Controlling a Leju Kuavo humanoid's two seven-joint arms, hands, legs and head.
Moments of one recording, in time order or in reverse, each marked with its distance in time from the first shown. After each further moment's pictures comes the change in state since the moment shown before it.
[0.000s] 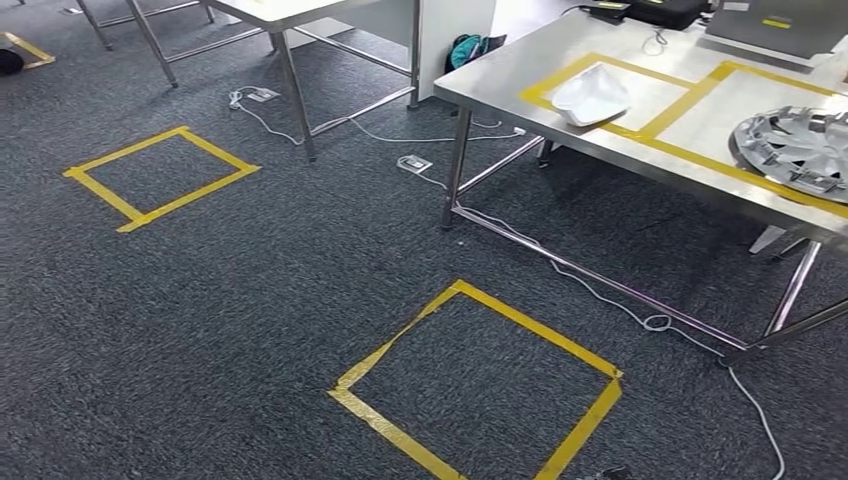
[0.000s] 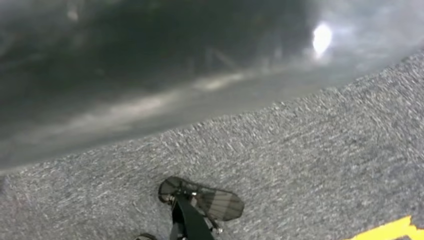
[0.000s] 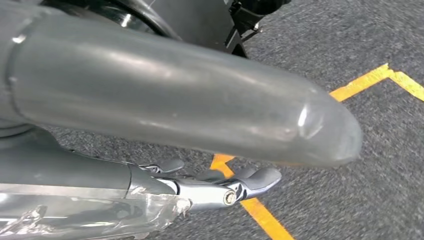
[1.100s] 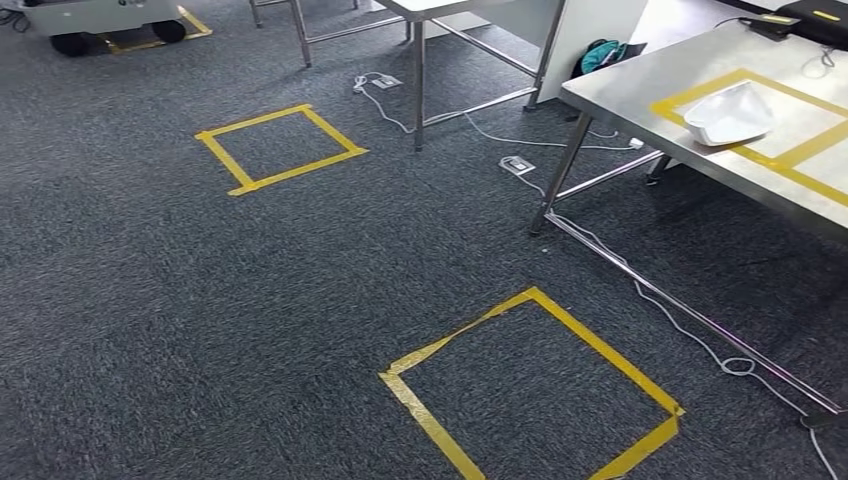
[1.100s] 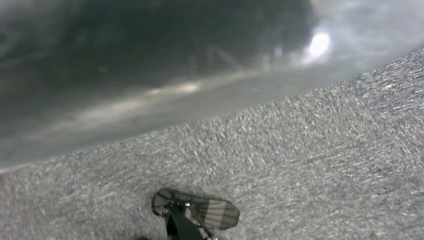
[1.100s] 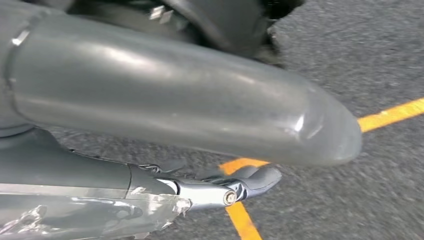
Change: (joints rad) left arm -0.021 0.100 0.004 0.186 -0.111 0.034 -0.112; right arm 0.018 0.015 -0.038 0.029 0.001 -0.020 0.018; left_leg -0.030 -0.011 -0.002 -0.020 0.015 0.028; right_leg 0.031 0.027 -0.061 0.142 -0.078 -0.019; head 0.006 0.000
